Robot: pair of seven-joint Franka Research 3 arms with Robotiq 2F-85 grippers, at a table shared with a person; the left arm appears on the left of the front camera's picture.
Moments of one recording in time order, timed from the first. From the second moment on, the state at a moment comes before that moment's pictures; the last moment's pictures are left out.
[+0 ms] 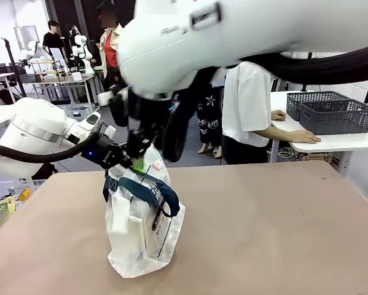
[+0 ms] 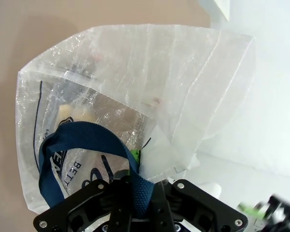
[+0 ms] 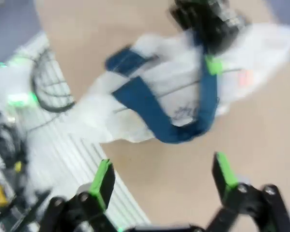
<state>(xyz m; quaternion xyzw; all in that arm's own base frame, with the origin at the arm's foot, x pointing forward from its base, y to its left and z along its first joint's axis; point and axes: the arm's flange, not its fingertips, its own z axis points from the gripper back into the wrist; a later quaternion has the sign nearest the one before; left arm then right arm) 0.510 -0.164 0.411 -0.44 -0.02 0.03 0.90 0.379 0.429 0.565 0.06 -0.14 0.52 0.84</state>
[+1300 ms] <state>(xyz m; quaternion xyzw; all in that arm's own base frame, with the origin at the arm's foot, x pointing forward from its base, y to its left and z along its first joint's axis) 0.508 -0.168 0.447 -0.39 -0.07 0.00 0.92 0.433 0.009 0.537 -0.05 -0.15 -0.33 0.93</state>
